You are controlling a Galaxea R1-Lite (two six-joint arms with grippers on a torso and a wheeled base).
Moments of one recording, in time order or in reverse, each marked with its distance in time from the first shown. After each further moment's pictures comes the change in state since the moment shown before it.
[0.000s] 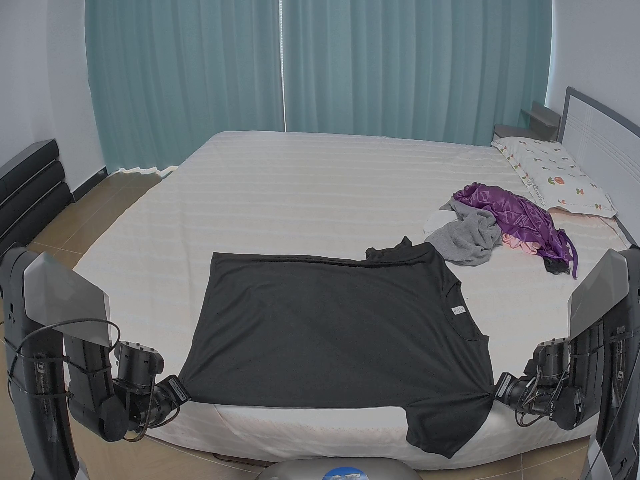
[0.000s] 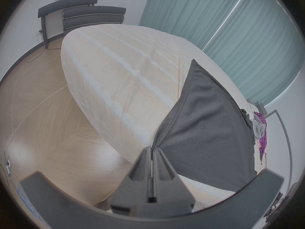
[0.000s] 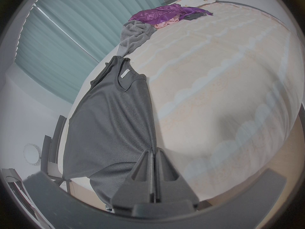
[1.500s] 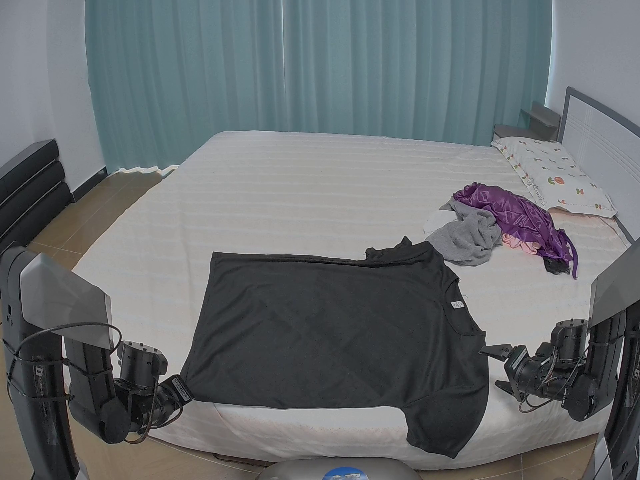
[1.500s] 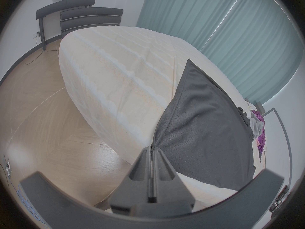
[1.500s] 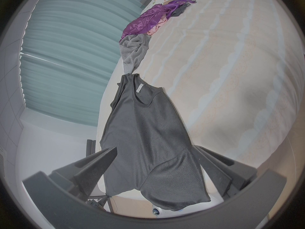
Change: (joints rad) left arm -0.036 -0.021 0.006 0.001 0.014 -0.009; right arm -0.036 -0.154 -0.006 0.000 0.167 0.323
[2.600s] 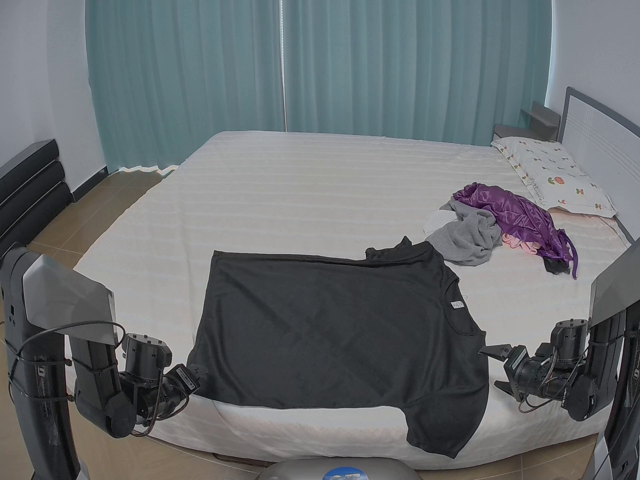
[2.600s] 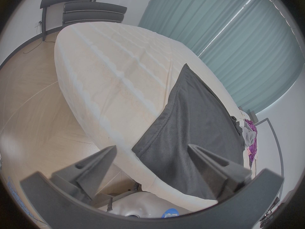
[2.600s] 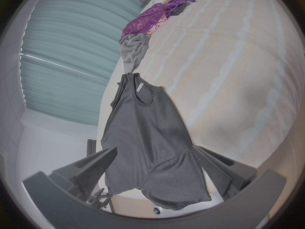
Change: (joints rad) left arm -0.008 0.011 -0.066 -0.001 -0.031 -0.074; right arm 0.001 0.000 0.000 0.000 0.007 0.005
